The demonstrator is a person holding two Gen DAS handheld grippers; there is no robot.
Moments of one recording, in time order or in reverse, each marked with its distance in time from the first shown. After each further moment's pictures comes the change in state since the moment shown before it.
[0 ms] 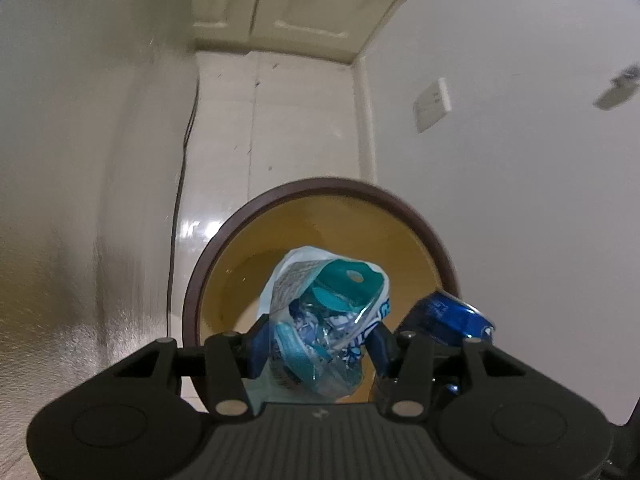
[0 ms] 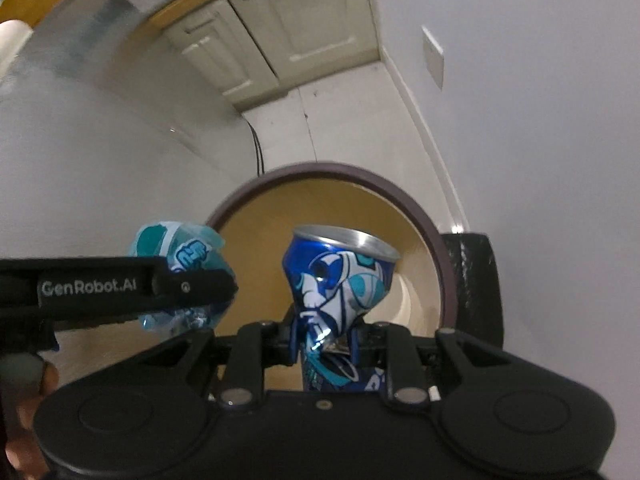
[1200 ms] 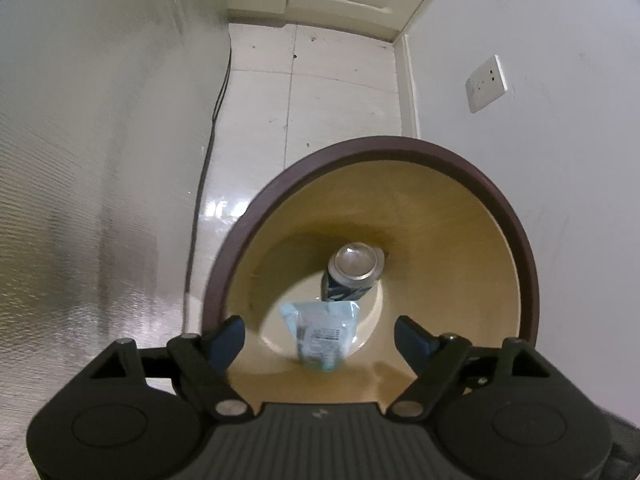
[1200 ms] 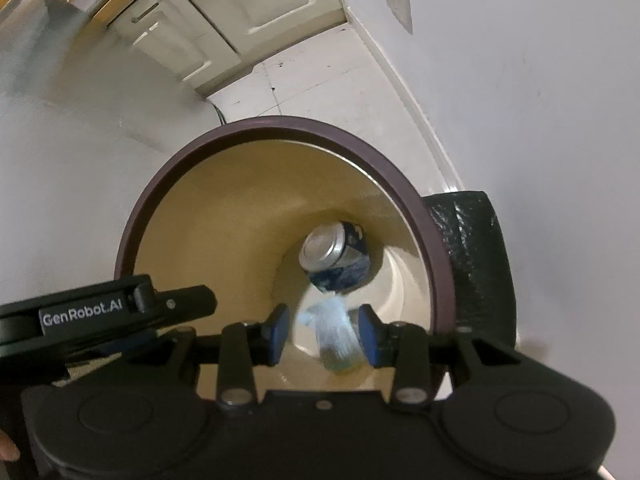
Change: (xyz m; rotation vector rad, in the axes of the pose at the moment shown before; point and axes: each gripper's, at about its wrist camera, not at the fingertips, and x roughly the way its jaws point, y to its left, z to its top) left arm 0.054 0.018 -0.006 -0.018 0.030 0.104; right arm 0.055 -0.023 -0.002 0.098 0.065 -0.007
